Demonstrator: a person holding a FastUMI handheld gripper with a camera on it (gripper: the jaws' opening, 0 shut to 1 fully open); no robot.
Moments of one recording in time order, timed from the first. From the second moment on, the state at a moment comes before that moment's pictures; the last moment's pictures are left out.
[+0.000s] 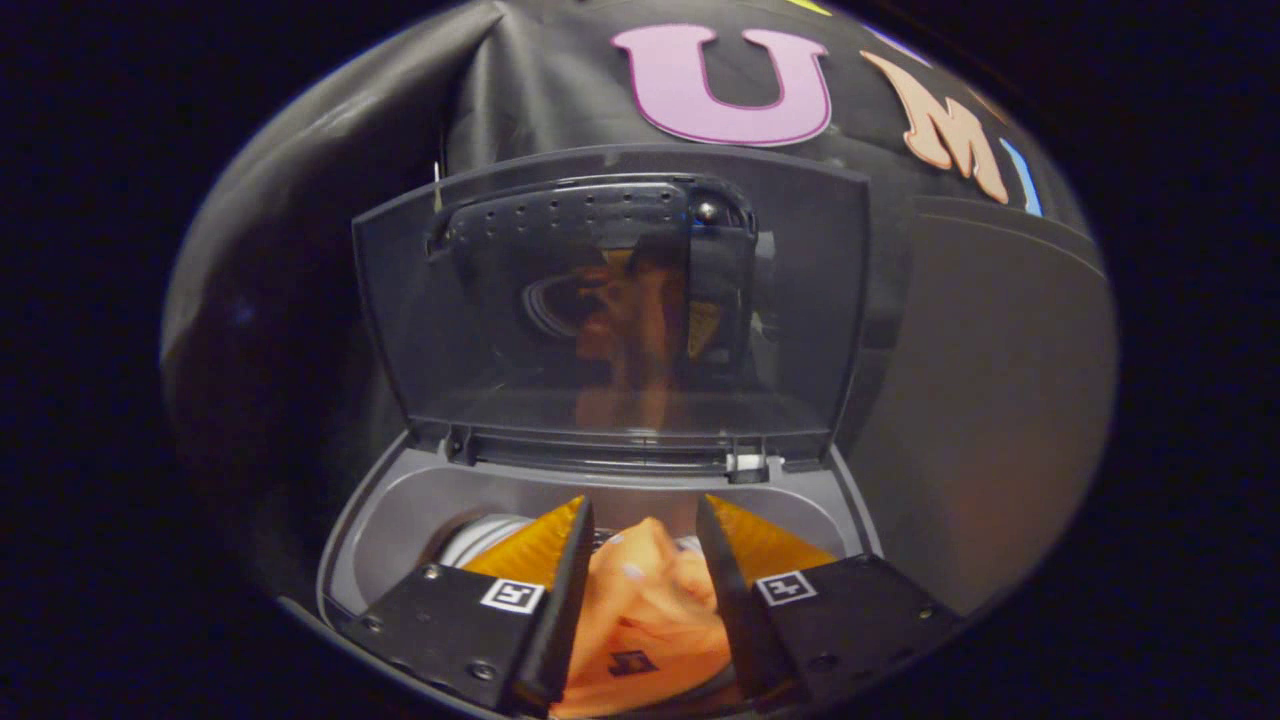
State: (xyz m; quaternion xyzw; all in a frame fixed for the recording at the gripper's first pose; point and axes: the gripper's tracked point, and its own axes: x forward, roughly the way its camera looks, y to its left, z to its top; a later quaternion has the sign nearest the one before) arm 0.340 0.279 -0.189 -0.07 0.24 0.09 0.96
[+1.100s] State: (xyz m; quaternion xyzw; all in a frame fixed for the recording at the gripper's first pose) arm 0.359 0.320 -0.067 -0.08 0.14 0.13 0.98
